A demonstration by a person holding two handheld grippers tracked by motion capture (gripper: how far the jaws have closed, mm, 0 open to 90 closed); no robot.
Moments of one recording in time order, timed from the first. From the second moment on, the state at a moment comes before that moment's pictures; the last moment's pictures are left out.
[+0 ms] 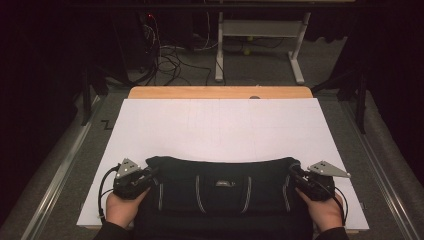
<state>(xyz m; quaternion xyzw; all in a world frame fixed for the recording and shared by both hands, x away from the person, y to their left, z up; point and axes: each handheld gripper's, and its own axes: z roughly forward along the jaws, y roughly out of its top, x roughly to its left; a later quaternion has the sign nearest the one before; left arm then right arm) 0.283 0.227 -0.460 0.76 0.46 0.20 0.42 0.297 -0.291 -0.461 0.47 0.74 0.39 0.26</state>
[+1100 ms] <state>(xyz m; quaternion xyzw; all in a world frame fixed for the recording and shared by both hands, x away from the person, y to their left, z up) 0.369 0.229 -0.407 0.73 0.48 0.25 0.43 0.384 -0.276 -0.410 0.45 0.71 0.42 0.34</state>
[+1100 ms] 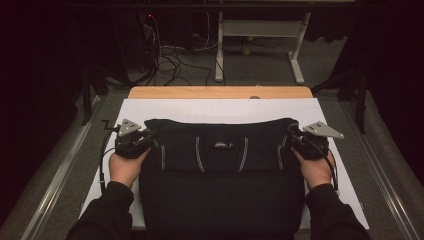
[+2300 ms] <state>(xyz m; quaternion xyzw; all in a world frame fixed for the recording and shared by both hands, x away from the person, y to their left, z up) 0.382 0.224 -0.442 0.72 0.52 0.18 0.41 0.404 -0.266 -0.426 0.48 0.71 0.40 0.31</state>
